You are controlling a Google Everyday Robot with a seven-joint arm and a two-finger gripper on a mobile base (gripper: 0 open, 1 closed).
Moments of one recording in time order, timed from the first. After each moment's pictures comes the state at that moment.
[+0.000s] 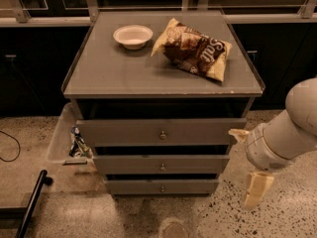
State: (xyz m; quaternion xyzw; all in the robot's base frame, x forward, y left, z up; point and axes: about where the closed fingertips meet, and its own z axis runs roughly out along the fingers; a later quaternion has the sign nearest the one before) arm 0.406 -0.215 0.745 -0.66 0.73 0.05 0.16
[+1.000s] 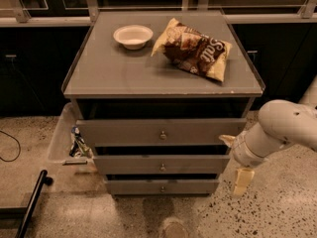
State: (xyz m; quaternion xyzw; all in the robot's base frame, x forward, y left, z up) arm 0.476 -0.240 0.629 -0.68 0.72 0.06 0.15
